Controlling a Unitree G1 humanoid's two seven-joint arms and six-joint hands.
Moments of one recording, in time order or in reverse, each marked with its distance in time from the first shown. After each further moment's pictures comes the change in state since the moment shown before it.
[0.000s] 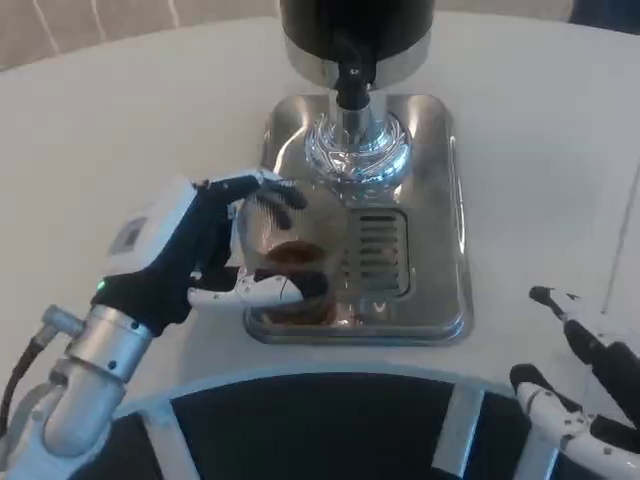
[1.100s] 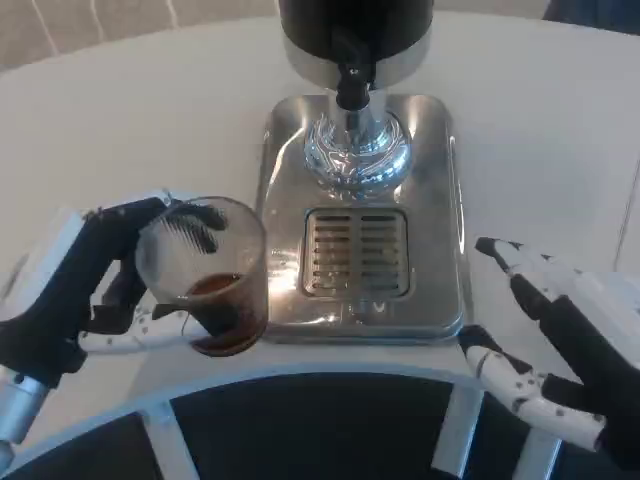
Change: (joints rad) left arm 0.323 0.077 0.226 -0.356 -0.272 -0.005 -0.266; right arm -0.147 -0.055 0.103 0.034 -0.052 -0.029 -0.008
